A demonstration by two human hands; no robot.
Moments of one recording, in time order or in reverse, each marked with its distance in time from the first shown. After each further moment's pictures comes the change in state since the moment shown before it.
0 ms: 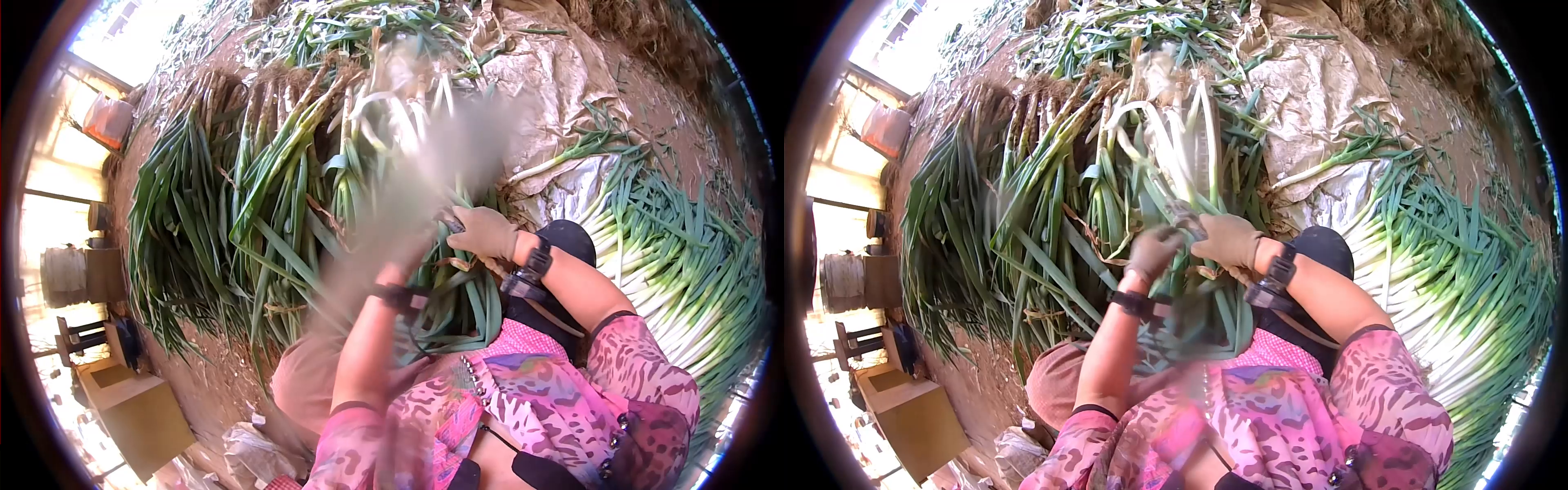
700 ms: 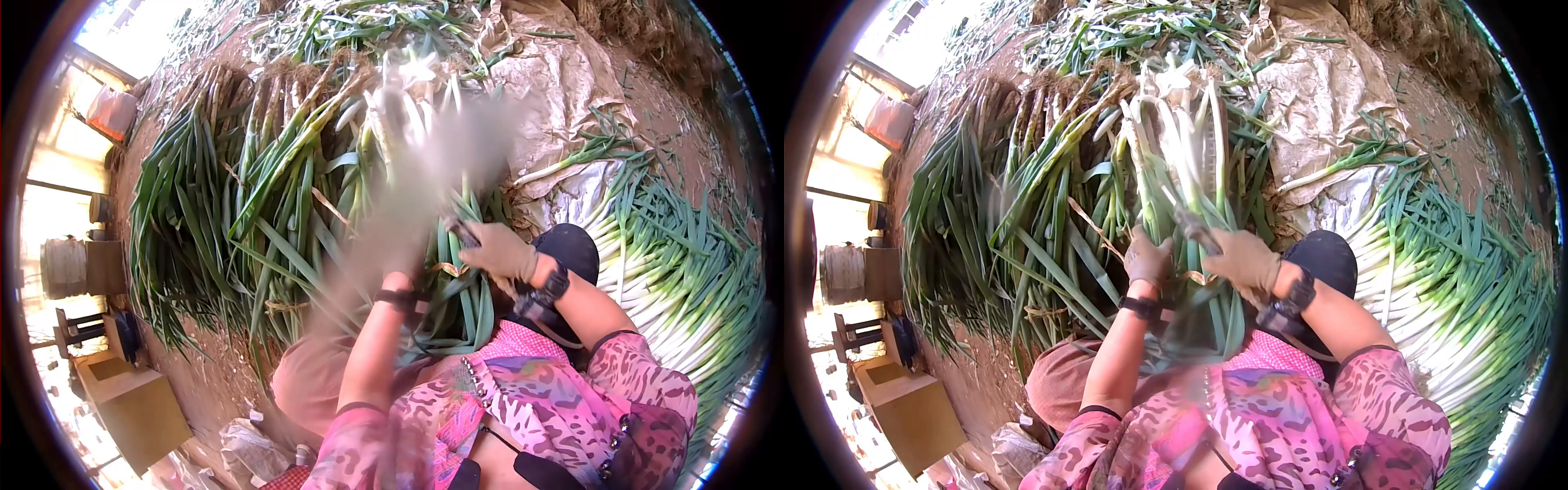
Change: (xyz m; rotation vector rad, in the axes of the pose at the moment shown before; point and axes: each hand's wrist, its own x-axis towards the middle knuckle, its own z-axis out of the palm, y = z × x) left_hand -0.022 0.027 -0.003 0.178 0.403 -0.193; right_hand -0.032 -0.016 -0.005 0.236 0.006 -0.013
